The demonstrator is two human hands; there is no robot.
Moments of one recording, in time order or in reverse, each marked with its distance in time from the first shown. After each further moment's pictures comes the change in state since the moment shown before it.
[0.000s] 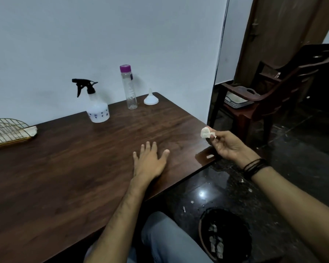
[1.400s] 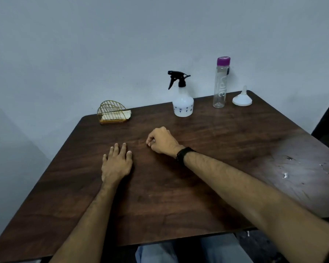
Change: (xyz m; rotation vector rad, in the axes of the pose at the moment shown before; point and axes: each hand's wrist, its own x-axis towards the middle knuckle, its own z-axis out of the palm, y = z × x) left_hand -0.049 -0.297 -0.108 0.230 0.253 -0.599; right_hand 0.094 0.267 0.327 -1.661 -0.732 -0.660
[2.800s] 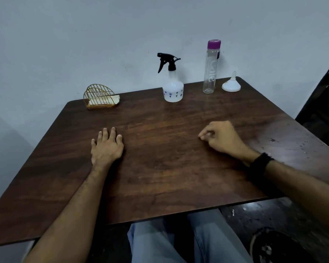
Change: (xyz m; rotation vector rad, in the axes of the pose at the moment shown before) left_hand 0.002 0.004 0.004 0.014 0.019 -0.010; right_hand -0.146 0.112 -0.089 -0.115 0.245 0.128
